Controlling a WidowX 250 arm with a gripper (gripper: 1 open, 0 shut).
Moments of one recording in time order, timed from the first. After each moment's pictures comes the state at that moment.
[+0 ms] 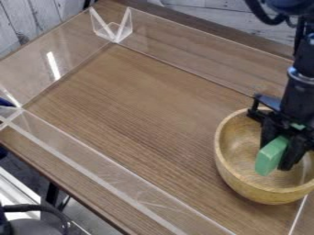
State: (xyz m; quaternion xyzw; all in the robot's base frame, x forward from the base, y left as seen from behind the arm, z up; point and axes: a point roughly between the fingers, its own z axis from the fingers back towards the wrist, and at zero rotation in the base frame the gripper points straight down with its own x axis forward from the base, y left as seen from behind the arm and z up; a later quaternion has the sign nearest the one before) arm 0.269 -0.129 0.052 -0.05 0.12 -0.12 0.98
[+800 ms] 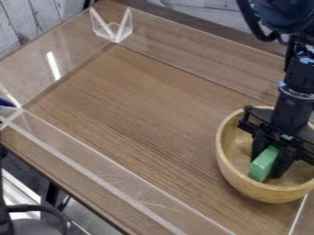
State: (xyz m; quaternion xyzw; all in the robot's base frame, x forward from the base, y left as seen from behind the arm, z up) arm 0.272 -0.122 0.033 -0.03 0.13 -0.08 0.99
